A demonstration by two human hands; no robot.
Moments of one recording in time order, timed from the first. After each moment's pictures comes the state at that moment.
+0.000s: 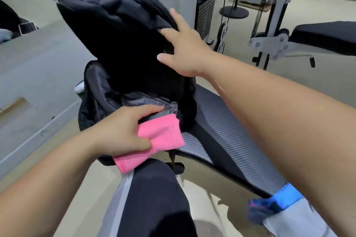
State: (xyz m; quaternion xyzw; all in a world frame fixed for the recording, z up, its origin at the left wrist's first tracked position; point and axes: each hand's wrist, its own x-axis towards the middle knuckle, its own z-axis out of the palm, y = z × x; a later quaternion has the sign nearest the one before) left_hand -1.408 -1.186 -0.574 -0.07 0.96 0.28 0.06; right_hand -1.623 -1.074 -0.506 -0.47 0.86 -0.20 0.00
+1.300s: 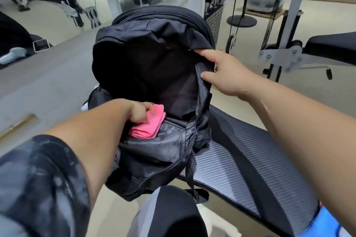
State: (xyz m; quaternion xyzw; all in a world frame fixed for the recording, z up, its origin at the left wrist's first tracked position) left_hand -1.559 -1.296 -0.627 -0.21 0.92 0.18 0.27; right_hand -1.687 -1.036 -0.524 -0.42 0.83 -0.37 0.05
